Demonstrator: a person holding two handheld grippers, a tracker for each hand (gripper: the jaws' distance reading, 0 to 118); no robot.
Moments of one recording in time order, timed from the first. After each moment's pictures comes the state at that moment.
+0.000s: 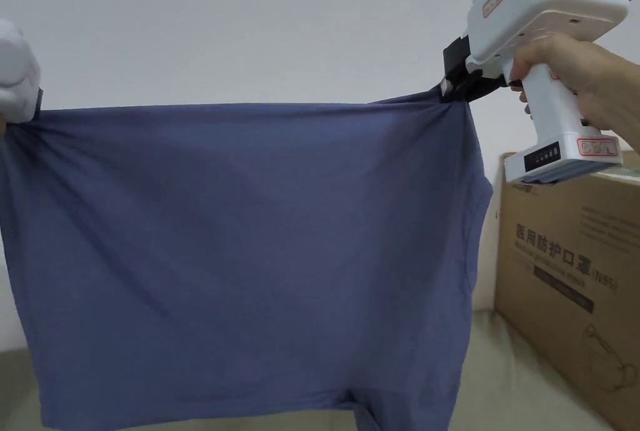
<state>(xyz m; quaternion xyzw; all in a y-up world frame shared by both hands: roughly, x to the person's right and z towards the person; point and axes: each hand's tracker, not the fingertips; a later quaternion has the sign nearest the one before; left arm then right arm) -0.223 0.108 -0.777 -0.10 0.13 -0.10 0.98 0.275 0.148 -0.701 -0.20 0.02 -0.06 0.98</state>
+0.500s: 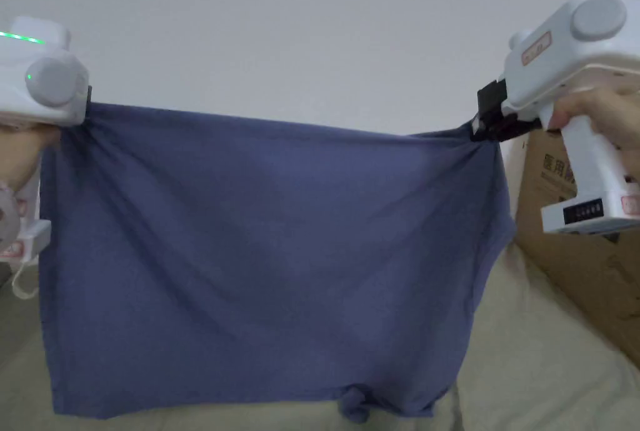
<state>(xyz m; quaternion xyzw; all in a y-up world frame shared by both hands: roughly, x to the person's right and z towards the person) -0.210 -0.036 -0.795 -0.12 0.09 -0.10 0.98 0.295 -0.029 -0.732 -0.31 0.03 -0.08 0.95</state>
